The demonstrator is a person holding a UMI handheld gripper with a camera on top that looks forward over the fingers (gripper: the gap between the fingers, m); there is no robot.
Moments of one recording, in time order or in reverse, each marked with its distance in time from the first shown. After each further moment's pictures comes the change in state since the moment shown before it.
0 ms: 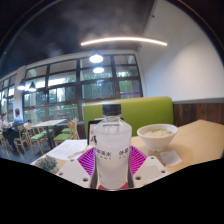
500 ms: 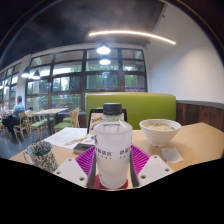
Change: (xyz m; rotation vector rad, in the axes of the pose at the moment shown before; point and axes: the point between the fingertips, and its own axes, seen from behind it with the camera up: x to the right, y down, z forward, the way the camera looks) arm 0.003 0.028 0.024 -0.080 -0.031 -0.094
